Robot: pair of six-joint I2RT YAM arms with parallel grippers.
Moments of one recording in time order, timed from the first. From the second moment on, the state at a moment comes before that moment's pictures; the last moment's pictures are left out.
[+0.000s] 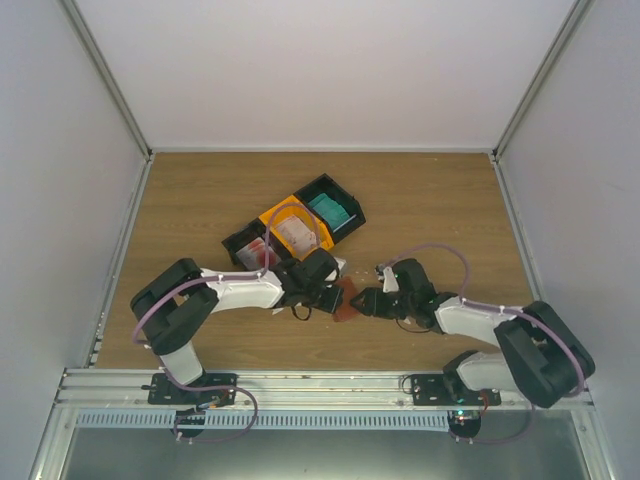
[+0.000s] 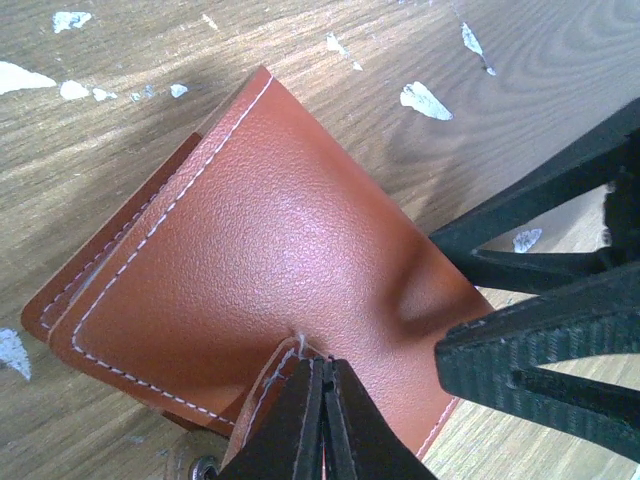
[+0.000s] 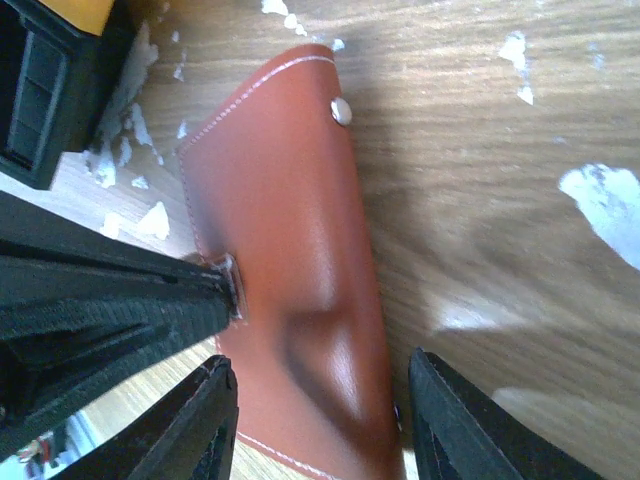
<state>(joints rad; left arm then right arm) -0.91 1.72 0.90 -0.16 0.19 -0.53 0.55 1.28 0.34 0.08 -0.45 0.67</state>
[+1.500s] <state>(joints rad) -0.78 1.00 0.93 -0.49 -0.12 -0.59 0.88 1.47 1.02 -1.06 0.47 0.77</state>
